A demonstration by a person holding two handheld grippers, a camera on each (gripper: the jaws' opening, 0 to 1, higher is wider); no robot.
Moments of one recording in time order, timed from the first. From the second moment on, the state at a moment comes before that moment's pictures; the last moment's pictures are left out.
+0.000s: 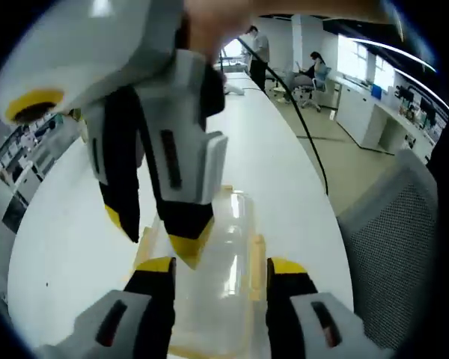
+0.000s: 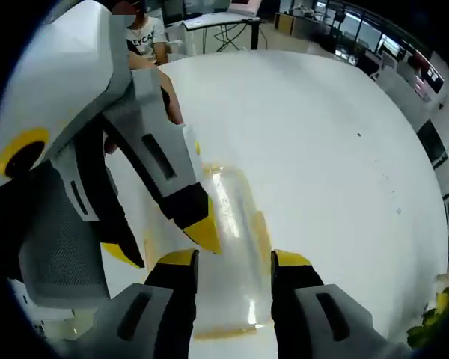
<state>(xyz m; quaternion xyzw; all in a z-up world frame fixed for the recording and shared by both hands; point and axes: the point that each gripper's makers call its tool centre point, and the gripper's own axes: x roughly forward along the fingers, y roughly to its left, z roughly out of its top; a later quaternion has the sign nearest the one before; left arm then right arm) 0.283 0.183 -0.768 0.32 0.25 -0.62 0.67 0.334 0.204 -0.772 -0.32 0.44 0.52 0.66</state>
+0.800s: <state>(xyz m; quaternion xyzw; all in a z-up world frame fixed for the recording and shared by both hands) 0.293 0.181 -0.779 0.38 0.23 -0.58 0.68 0.332 0.207 -0.785 -0.38 0.51 0.58 0.51</state>
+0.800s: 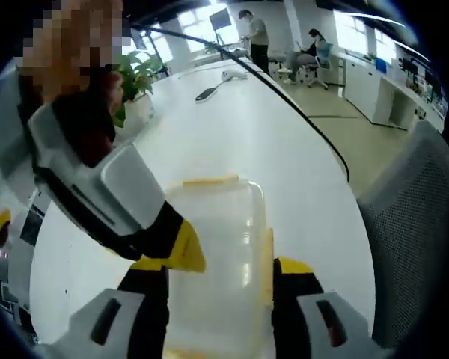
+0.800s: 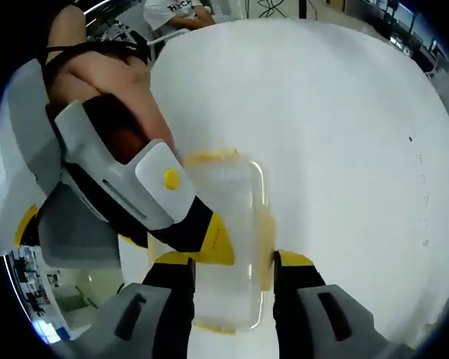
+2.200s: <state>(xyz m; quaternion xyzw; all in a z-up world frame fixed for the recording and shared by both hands) 0.289 0.181 -0.774 0.36 0.26 -0.61 0.66 0.329 0.202 -0.784 -0.38 0.53 0.53 0.55</state>
